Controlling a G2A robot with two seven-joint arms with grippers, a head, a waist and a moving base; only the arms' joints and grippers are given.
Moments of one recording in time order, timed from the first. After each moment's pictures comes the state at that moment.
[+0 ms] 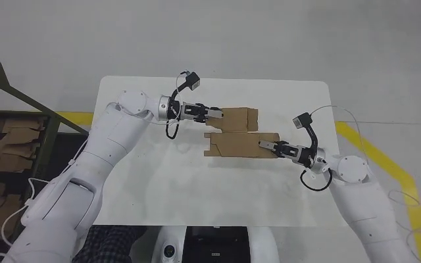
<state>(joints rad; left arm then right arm) 0.62 -1.15 -0.83 -0.96 -0.53 -0.45 -1.28 -1.24 -1.04 1.27 -1.41 0.36 -0.48 1.07</state>
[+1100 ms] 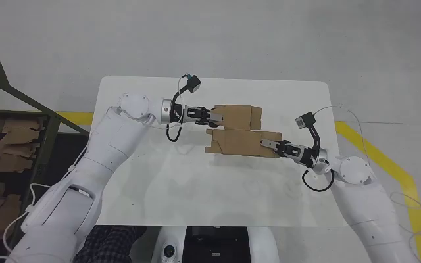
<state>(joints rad) 0.68 -1.14 -0.88 -1.05 -0.43 -0.38 -1.23 -1.25 -1.03 1.28 -1.43 0.38 -0.47 1.05</state>
